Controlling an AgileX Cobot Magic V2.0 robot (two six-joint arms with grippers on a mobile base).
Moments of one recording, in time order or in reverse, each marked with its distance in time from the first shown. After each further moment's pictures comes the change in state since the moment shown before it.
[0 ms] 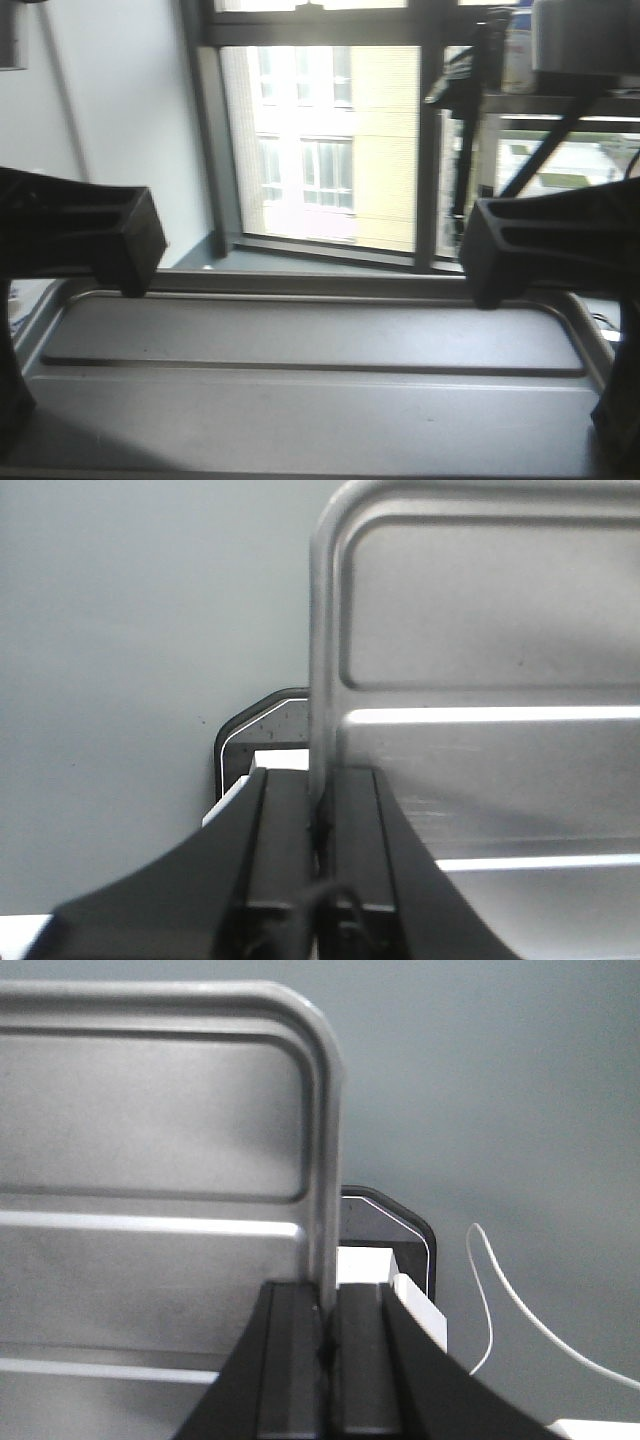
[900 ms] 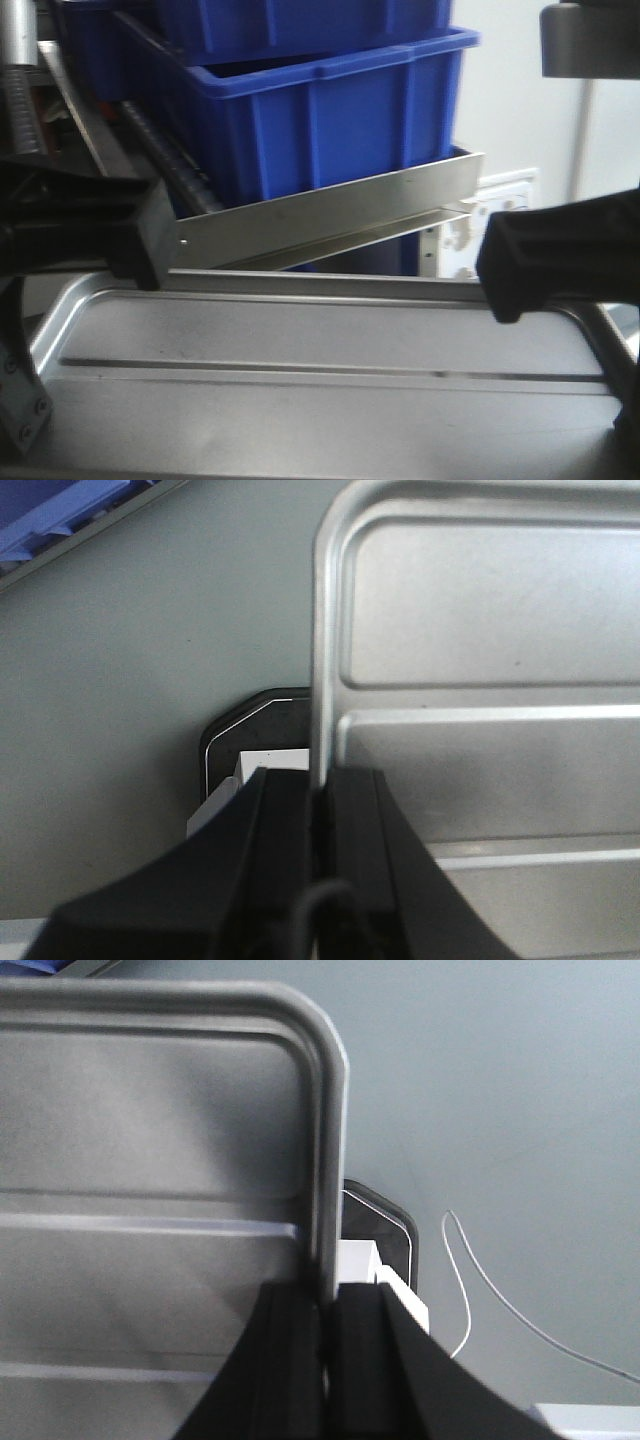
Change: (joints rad) left arm 0.000 0.000 0.000 -0.008 -0.024 0.000; right arm 0.000 0.000 0.000 -0.003 0.051 0.000
